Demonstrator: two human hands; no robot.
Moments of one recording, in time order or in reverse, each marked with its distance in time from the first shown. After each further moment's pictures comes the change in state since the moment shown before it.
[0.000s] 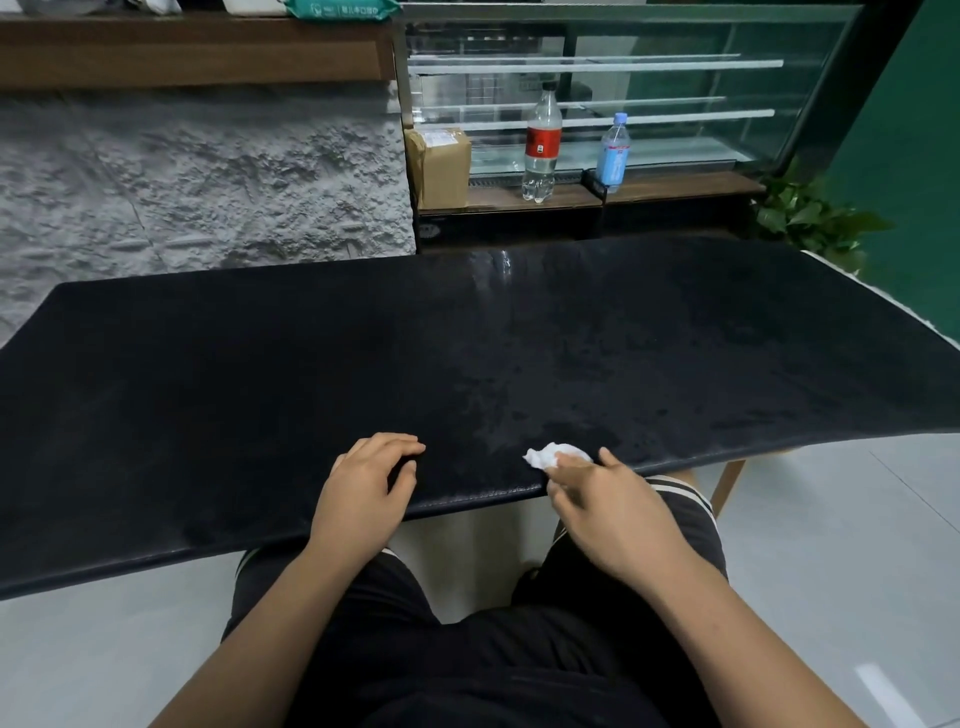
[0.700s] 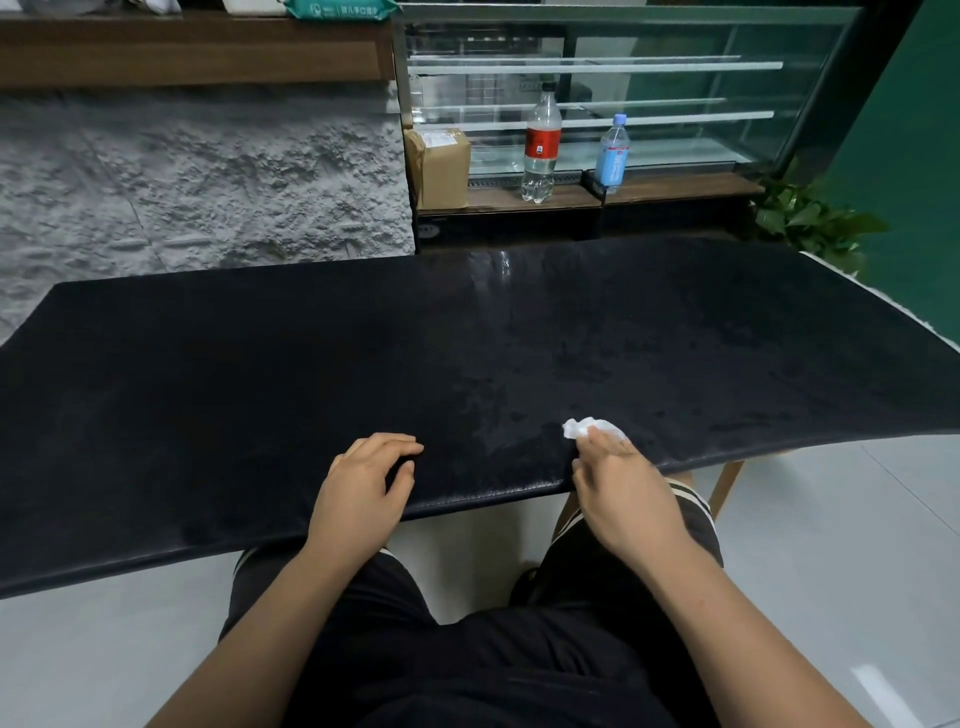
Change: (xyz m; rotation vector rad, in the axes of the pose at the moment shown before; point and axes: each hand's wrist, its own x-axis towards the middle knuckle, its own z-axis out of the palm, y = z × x) left_hand 0.000 0.000 0.001 0.011 0.011 0.006; right_hand 0.015 0.016 0.001 -0.017 0.092 0.035
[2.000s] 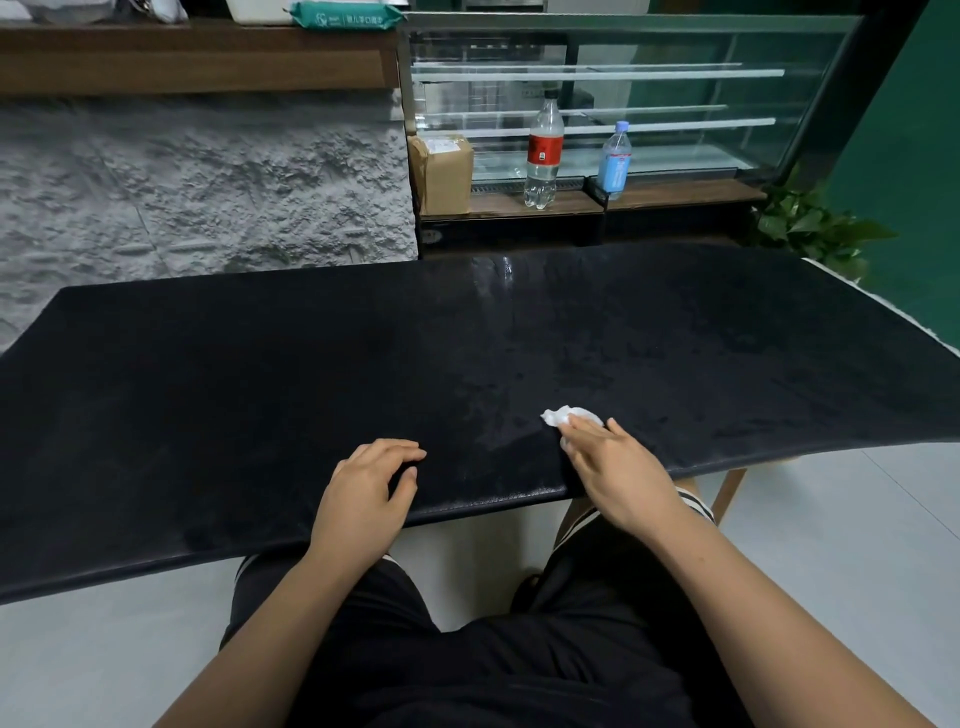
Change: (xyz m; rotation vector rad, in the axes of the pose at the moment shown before) left_hand 0.000 0.001 -0.001 -0.023 -0.004 -0.005; right_hand 0.038 0.026 0.015 0.111 -0.023 -0.118
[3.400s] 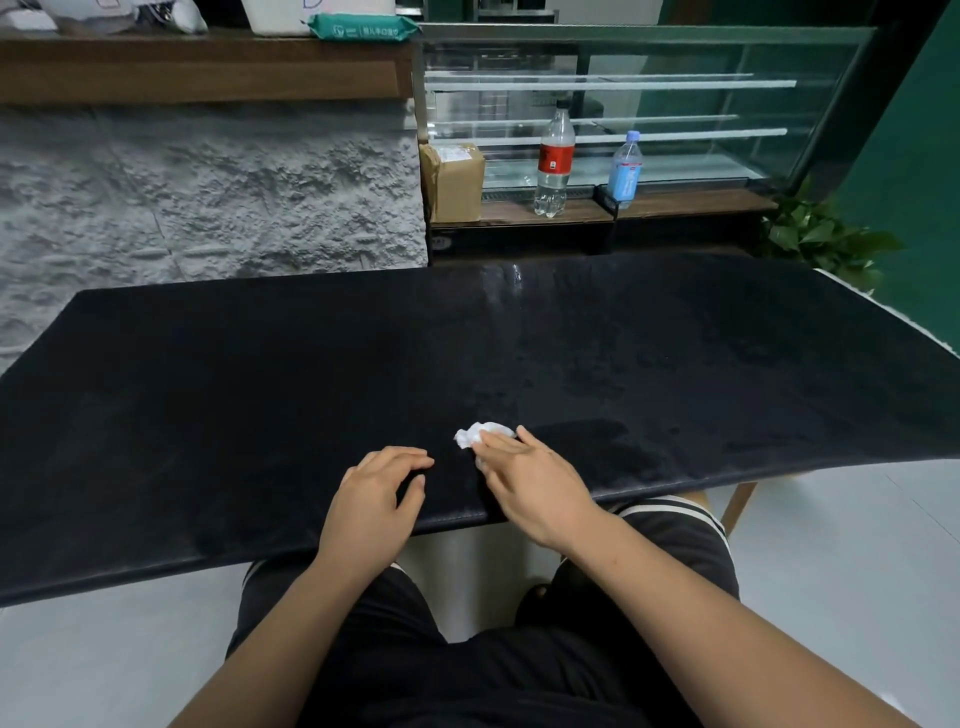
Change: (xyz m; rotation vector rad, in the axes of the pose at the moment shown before) left_hand 0.000 0.003 -0.002 -0.023 0.003 -0.010; right_hand 0.030 -0.078 0.039 0.003 -0.106 -0.266
